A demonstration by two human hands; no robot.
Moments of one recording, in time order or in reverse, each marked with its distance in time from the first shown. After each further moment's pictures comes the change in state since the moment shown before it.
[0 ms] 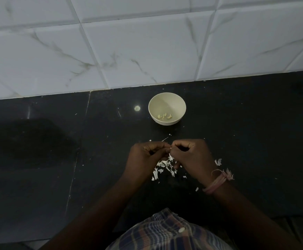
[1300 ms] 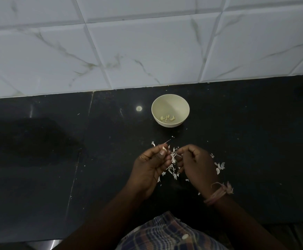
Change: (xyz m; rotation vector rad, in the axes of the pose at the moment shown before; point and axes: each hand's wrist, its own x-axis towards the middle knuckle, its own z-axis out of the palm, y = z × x) left_hand -0.003 -0.028 0.017 -0.892 0.115 -0.434; right_hand -0.001 0.033 0.013 -0.006 0.174 0.112
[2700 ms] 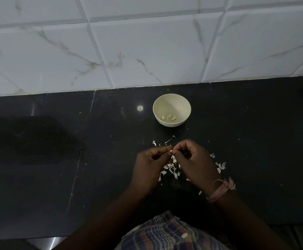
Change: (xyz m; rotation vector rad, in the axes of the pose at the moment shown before) left_hand -0.008 0.005 0.004 0.631 0.033 0.245; right_hand 0.005 -0.007 -0.004 -0.125 -0.092 -0.232
